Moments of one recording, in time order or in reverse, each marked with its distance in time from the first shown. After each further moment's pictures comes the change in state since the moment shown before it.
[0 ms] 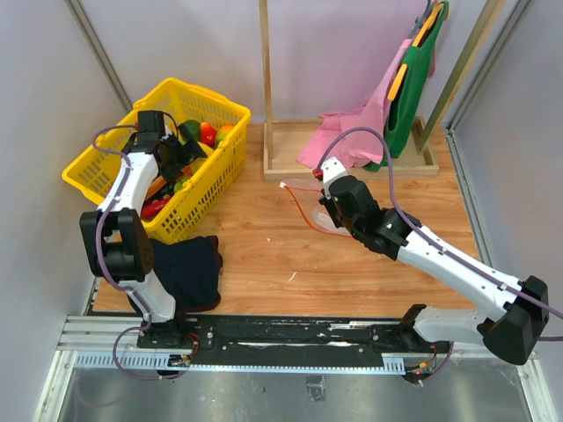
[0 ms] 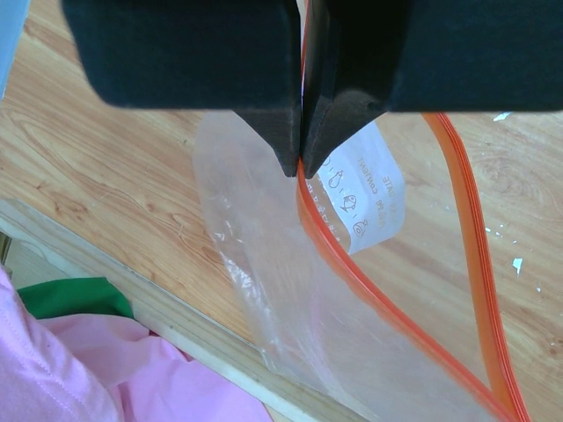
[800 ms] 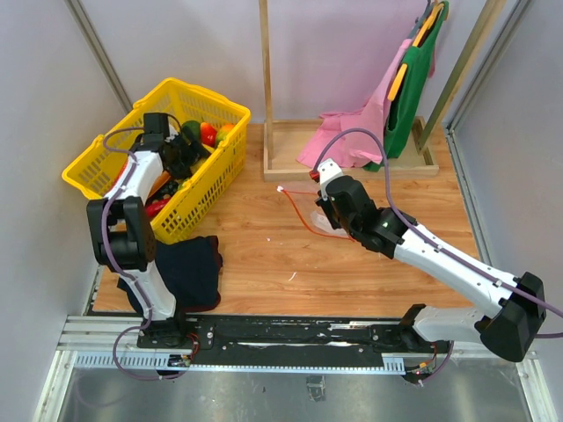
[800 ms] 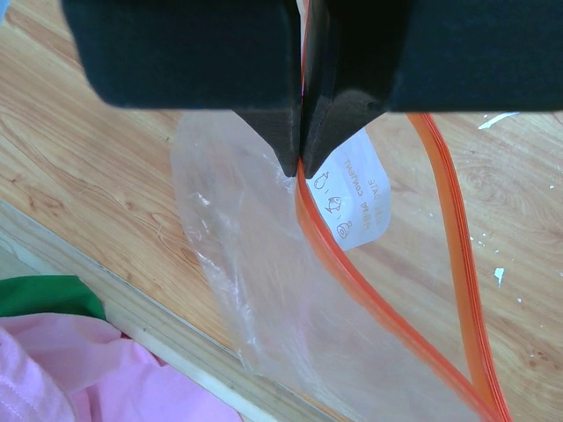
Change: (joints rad) left arm 0.000 0.132 0.009 0.097 0.117 -0.034; right arm 0.000 0.024 0.000 0.000 -0.043 0.010
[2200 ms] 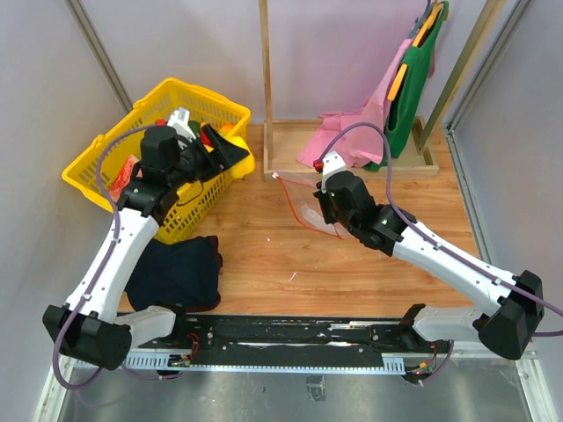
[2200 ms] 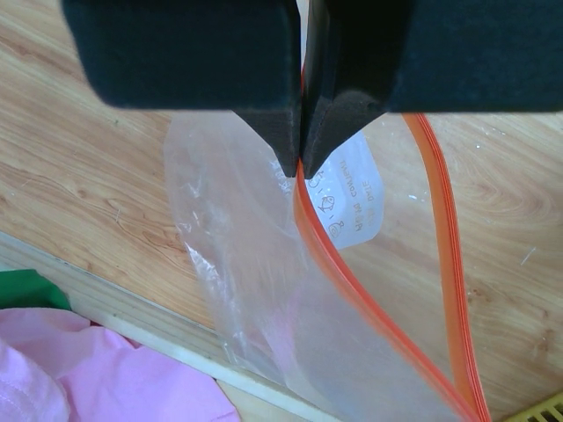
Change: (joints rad) left arm -0.314 -0.653 -0.225 0.109 0.045 -0.156; right arm 0.000 0.017 0.033 0.044 -0.028 0.132
